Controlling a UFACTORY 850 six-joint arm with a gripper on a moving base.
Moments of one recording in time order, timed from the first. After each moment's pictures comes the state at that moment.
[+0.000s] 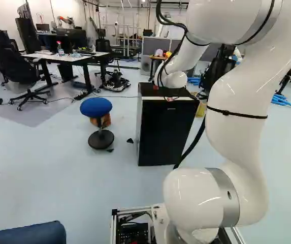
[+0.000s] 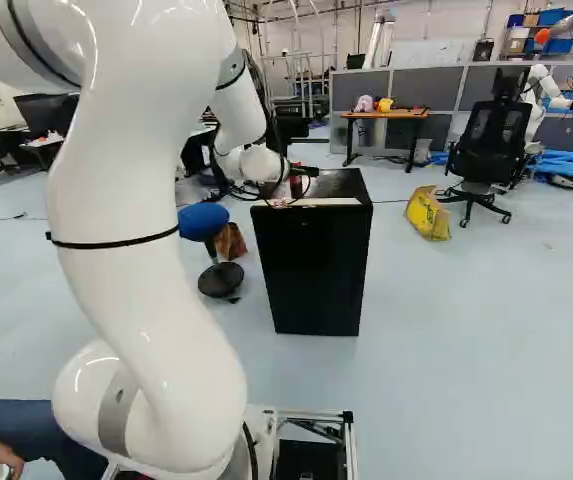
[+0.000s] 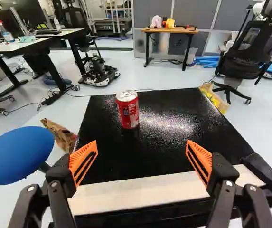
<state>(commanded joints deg) -6.5 -18.5 -55.5 1.2 29.9 0.0</state>
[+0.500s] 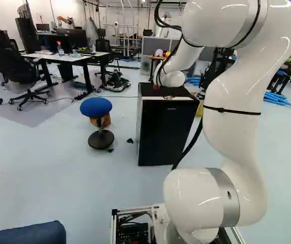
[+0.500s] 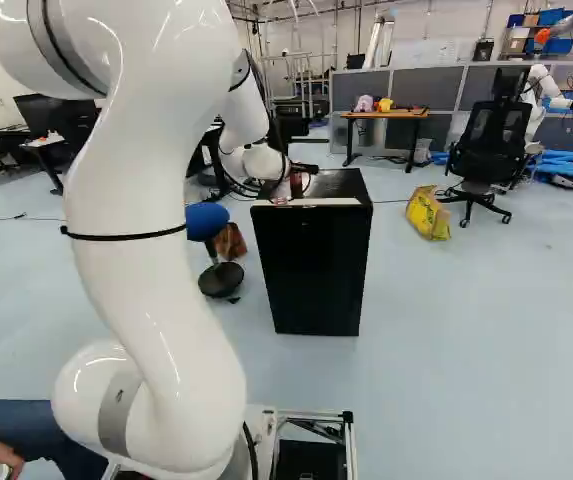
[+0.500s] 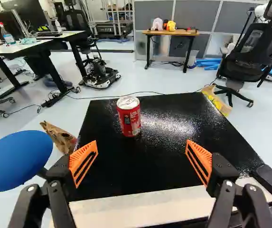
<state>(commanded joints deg) -6.2 -22.1 -59.8 1.2 29.9 0.0</state>
